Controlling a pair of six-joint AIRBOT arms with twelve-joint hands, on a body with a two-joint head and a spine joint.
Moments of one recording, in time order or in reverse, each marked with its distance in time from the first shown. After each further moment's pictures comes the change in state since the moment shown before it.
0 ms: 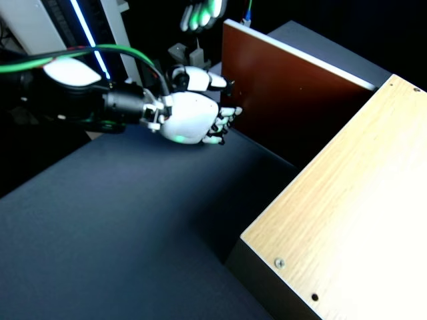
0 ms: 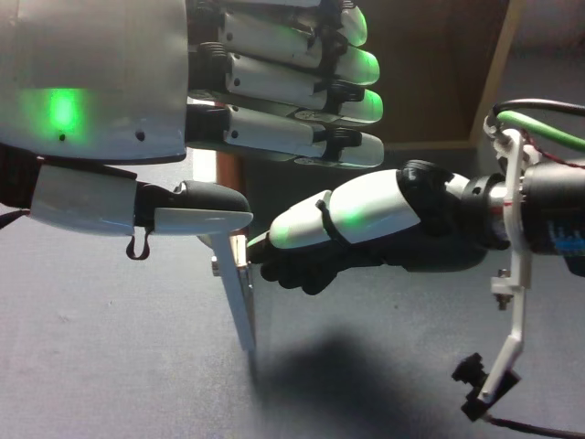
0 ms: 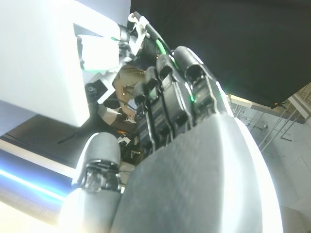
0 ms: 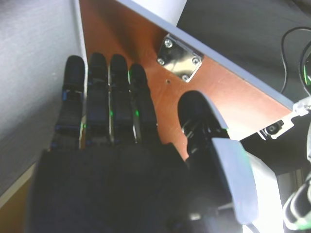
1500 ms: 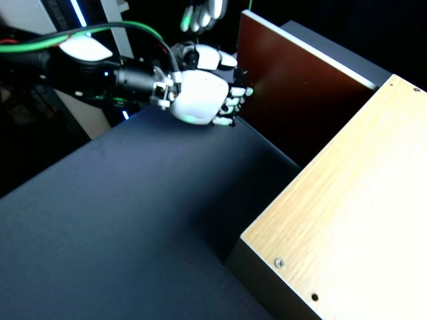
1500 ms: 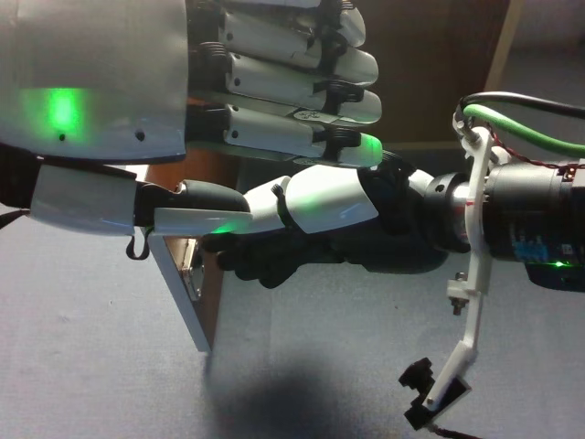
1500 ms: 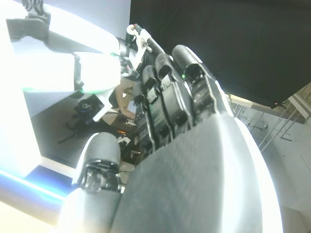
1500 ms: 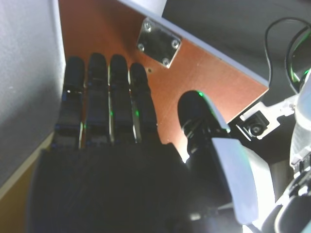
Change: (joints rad) left arm 0.000 0.000 0.000 0.000 0.000 0.000; right arm 0.036 -0.026 -0.068 0.080 -0.109 0.000
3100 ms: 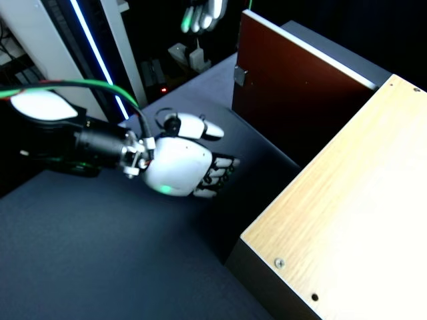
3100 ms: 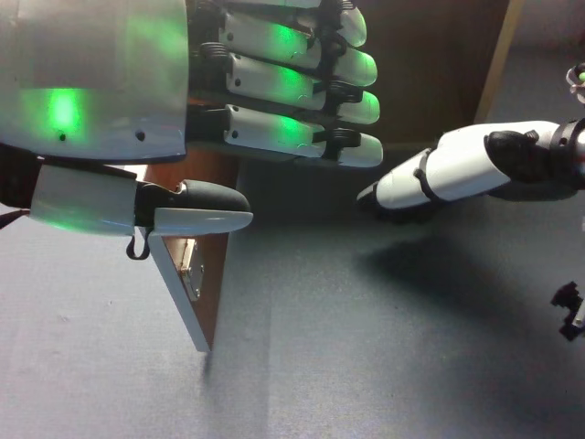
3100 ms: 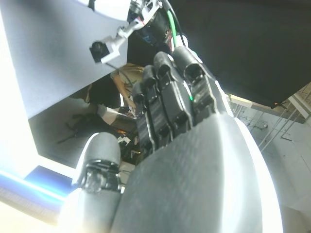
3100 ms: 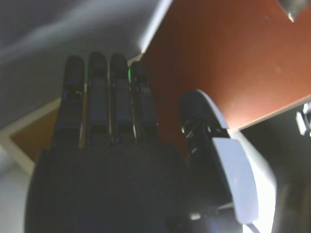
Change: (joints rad) left arm 0.000 0.000 0.000 0.000 0.000 0.000; right arm -0.056 0.093 0.239 -0.356 0.151 -0.048
